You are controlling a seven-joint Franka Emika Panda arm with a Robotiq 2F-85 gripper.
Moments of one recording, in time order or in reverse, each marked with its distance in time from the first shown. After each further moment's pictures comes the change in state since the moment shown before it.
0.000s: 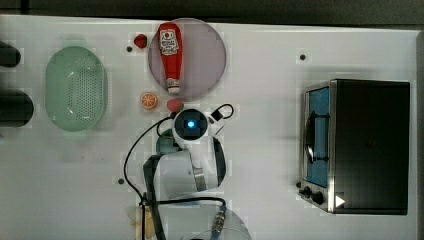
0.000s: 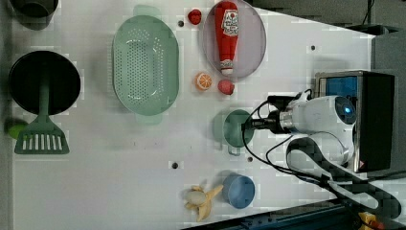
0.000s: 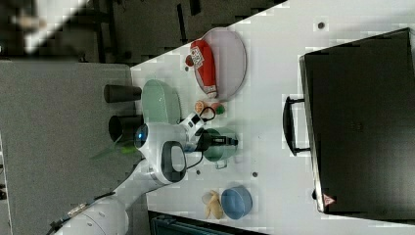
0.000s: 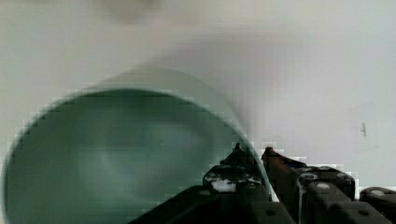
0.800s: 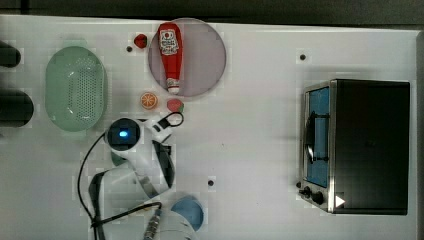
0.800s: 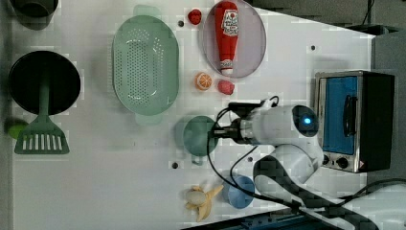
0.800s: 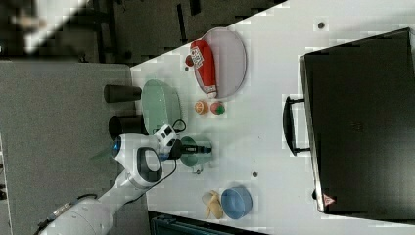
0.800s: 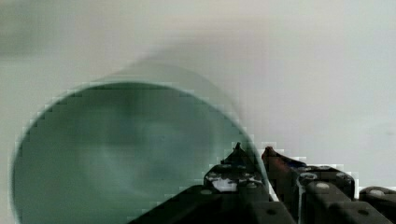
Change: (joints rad) arm 0.168 0.021 0.102 0.031 0.012 -0.008 0.268
